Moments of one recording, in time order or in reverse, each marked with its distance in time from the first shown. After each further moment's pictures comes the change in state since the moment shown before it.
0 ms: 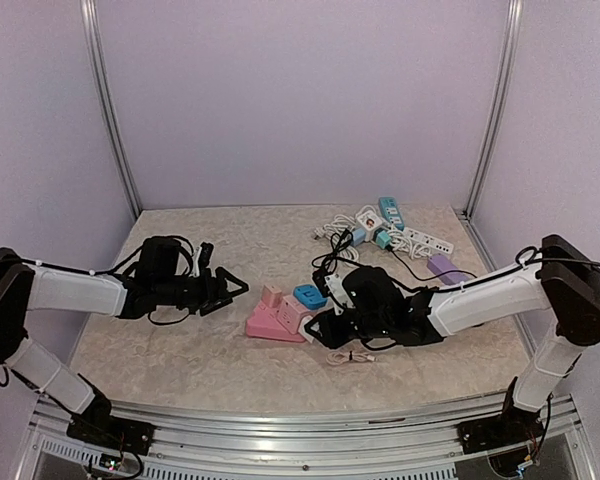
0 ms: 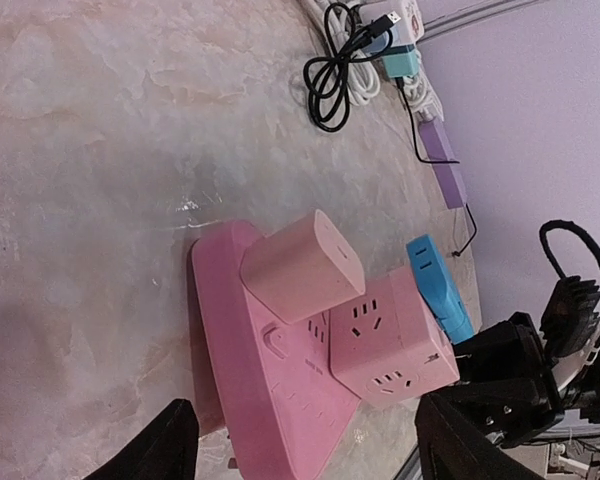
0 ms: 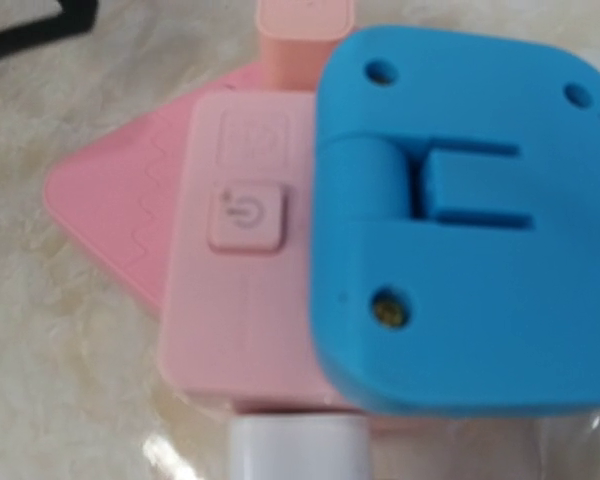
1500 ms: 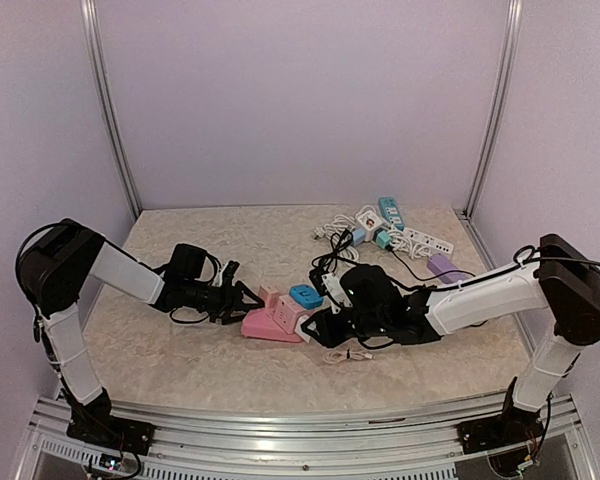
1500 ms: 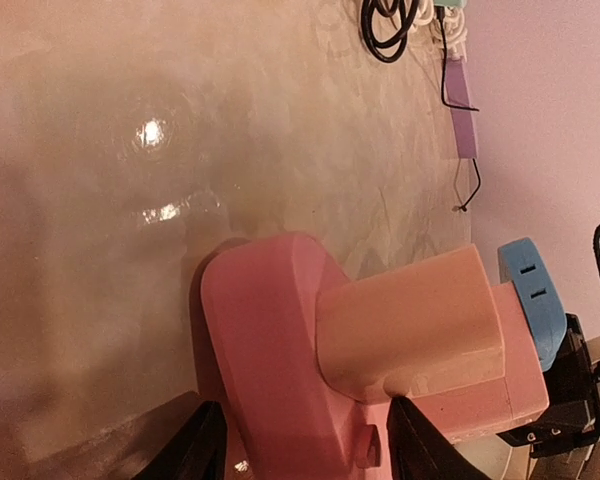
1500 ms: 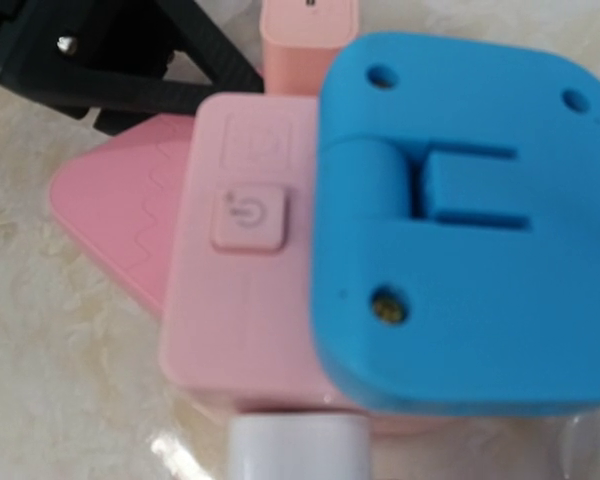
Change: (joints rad) left arm 0.030 0.414 0.160 0.093 0.255 -0.010; right arm 0.002 0.016 0.024 0.003 -0.022 0.000
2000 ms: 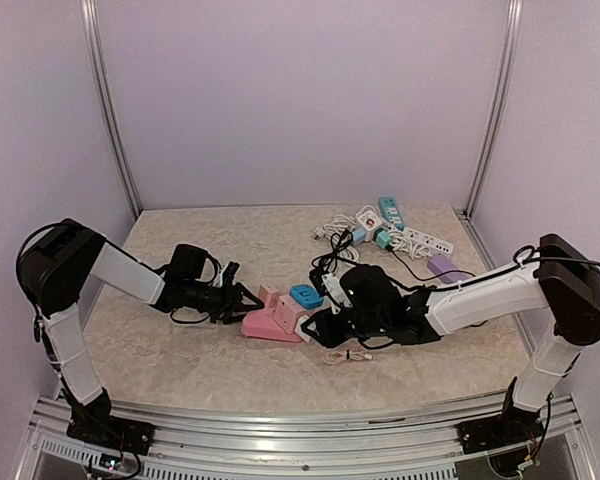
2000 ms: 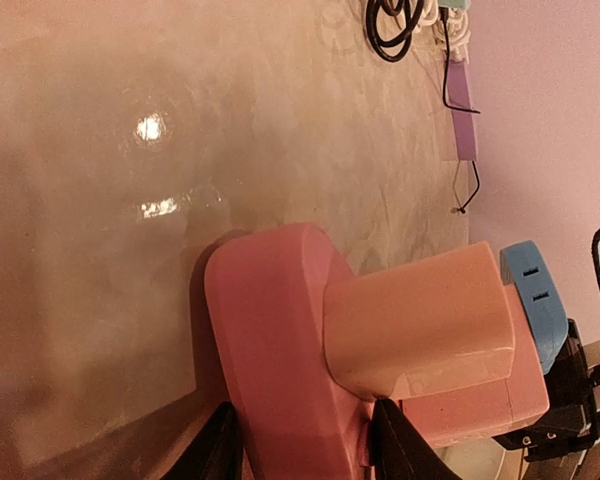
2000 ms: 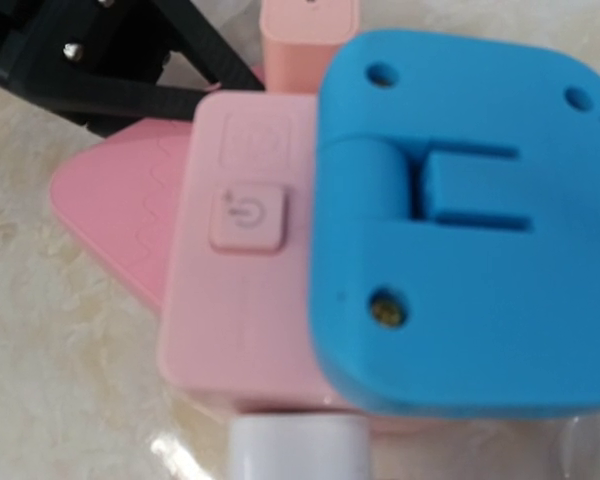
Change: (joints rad) left arm -0.006 0.001 0.000 0.004 0.001 -0.025; right arm 0.000 0.001 0.000 0.000 0.002 0.003
